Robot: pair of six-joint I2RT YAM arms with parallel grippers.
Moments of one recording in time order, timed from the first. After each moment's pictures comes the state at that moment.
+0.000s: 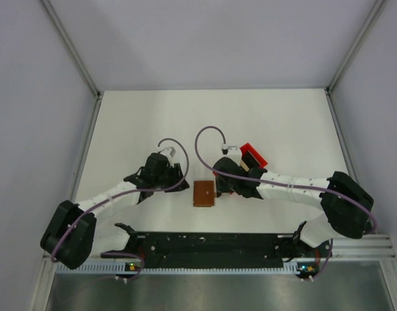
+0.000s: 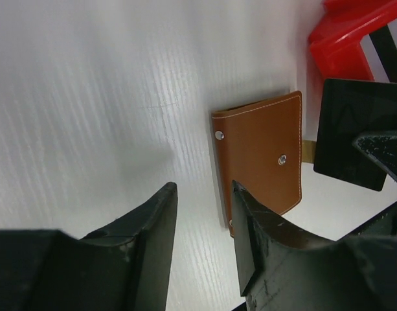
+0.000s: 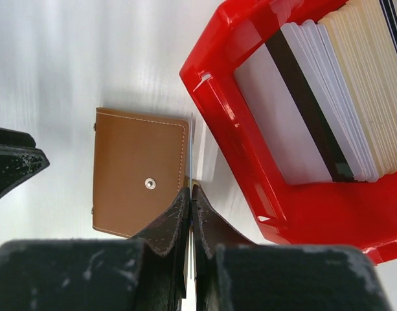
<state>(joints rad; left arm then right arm) -0.51 1.20 0.51 -0.10 0.20 -0.60 1.00 1.48 0.86 -0.29 0.34 0.84</state>
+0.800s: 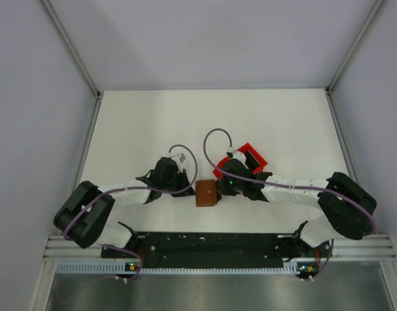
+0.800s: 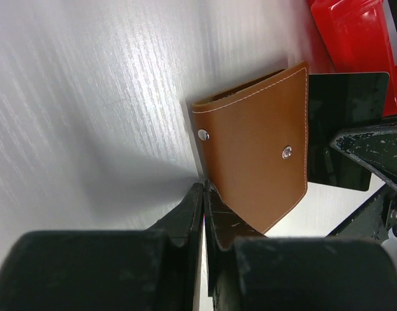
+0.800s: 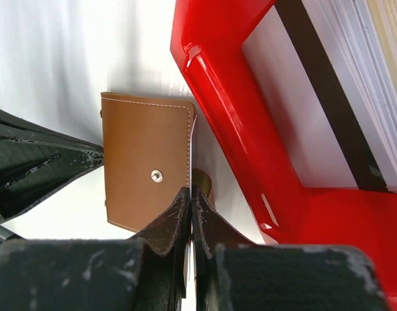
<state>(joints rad) -0.59 1.40 0.47 0.11 0.30 -0.66 0.93 1.47 0.72 -0.10 0.16 0.88</state>
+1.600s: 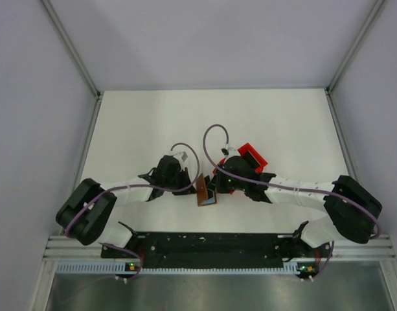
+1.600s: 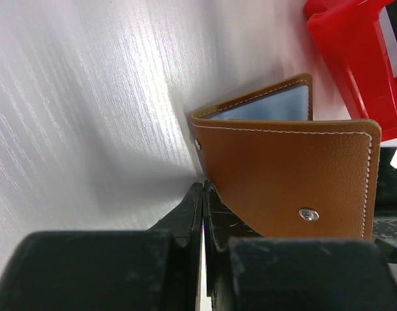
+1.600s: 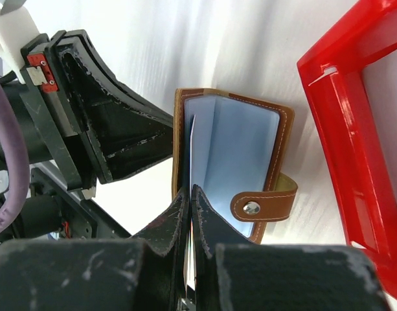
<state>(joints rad) -0.60 1.43 0.51 0.10 0.28 -0.65 0.92 1.40 0.69 0.08 0.00 0.86</state>
